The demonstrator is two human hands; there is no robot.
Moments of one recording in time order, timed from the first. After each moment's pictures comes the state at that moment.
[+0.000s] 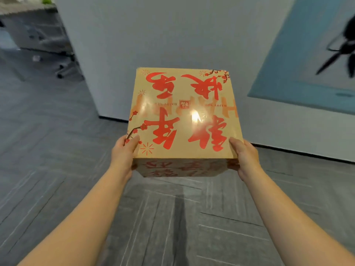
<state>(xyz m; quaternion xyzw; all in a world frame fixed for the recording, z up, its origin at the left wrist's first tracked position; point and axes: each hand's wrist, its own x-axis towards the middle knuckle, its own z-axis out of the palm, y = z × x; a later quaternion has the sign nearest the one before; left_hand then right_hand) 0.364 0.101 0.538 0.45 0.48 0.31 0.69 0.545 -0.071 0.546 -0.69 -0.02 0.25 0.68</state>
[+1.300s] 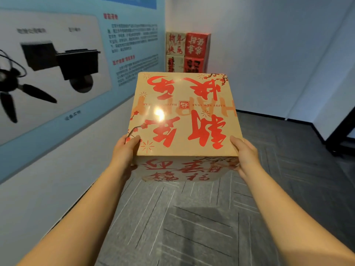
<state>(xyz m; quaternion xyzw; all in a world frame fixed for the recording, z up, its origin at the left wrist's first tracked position) 0.971 -0.357 0.616 0.68 0.01 -0.19 0.70 0.836 -0.560 0.602 -0.49 0.34 -0.32 0.74</state>
